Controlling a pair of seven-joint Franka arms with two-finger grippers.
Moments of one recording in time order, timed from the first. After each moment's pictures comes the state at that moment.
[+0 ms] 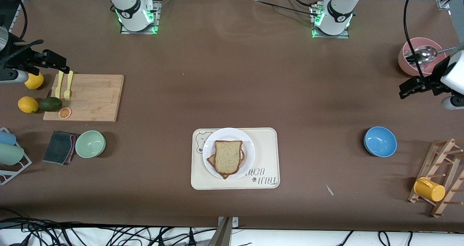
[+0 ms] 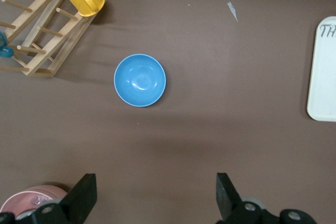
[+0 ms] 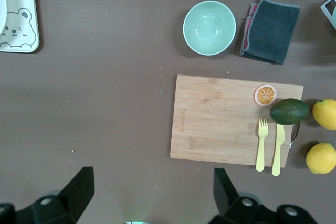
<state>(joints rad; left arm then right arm) 0.01 0.09 -0.01 -1.53 0.08 1.60 -0.08 -0.01 0.00 -0.01 -1.66 0.02 1.57 -0.09</state>
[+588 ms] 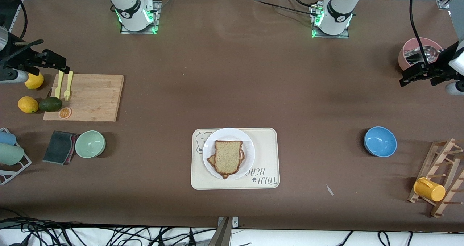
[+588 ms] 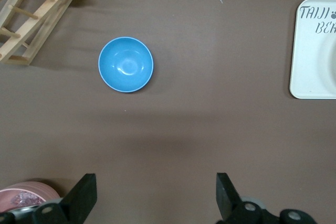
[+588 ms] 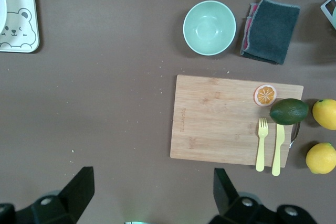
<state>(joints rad) 0.01 0.03 0.06 -1.62 -0.03 1.61 0.01 -0.01 0.00 -0.01 -1.66 0.02 1.57 -0.09</state>
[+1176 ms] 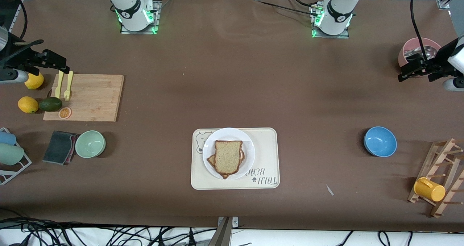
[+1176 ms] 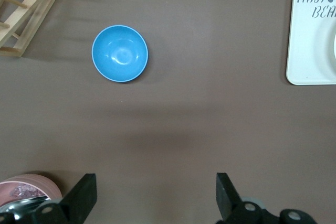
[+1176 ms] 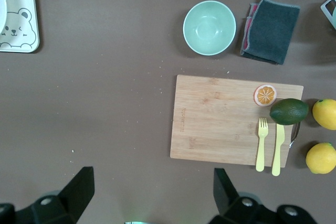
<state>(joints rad) -0.01 0.02 0.06 -1.63 -0.04 1.57 0.03 -0.01 0.00 -0.01 -1.66 0.02 1.57 -0.09</state>
